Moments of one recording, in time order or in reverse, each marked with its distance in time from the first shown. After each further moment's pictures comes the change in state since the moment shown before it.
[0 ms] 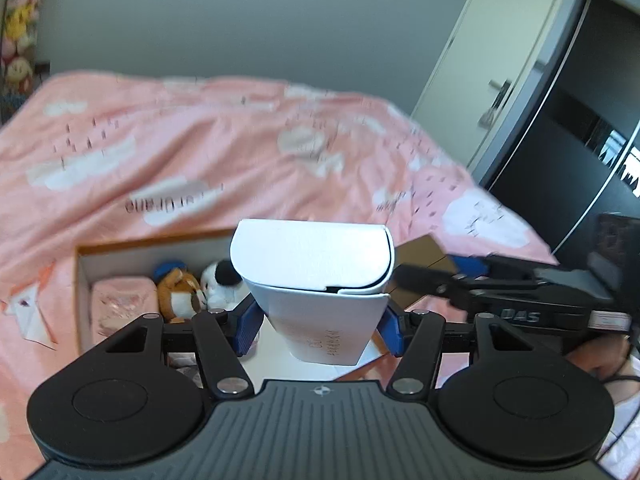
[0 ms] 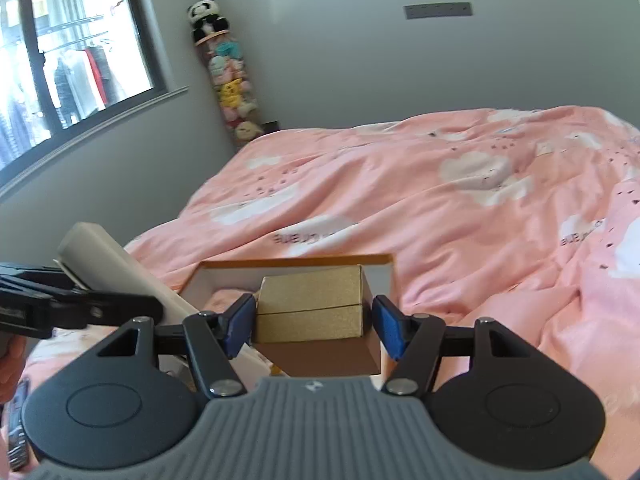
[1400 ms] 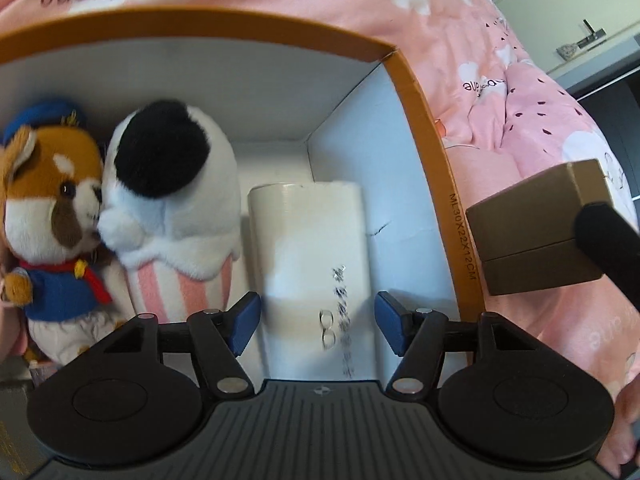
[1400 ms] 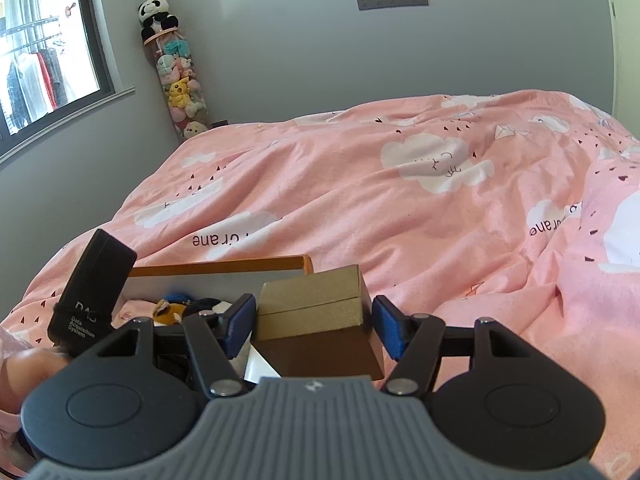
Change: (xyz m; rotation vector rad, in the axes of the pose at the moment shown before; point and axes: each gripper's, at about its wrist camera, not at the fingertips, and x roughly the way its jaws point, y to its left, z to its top) left arm 0.207 0.052 -0.020 -0.279 0.462 -0.036; right arm 0.073 -0.060 -0.009 0.043 0.003 -0.112
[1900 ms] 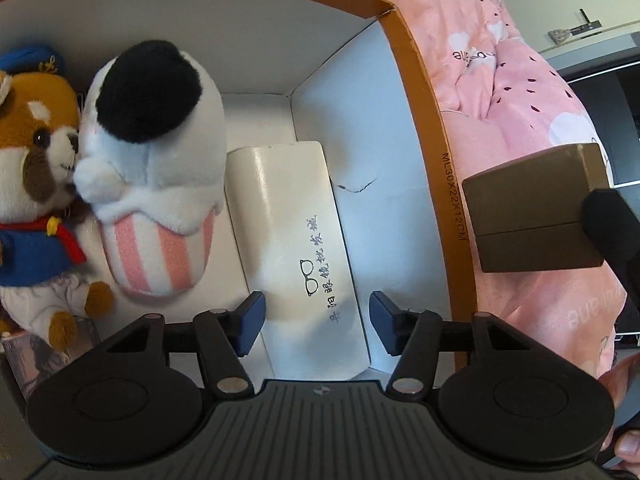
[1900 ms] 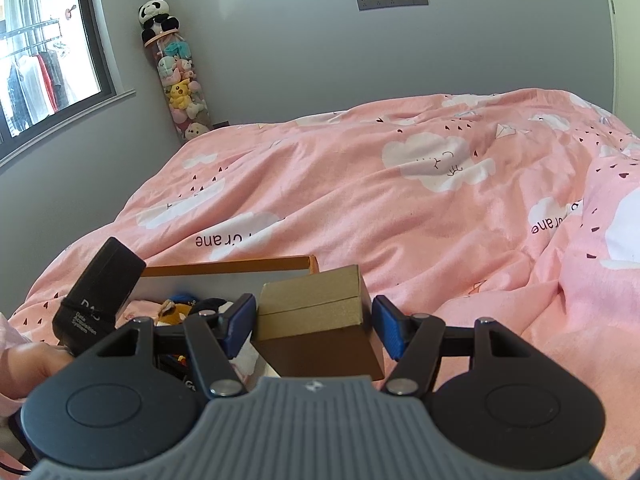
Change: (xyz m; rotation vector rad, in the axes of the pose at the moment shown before) left arm 0.006 0.010 -0.004 -0.022 0.121 -0.069; right arm -0.003 0.003 -0.001 0.001 -0.003 0.005
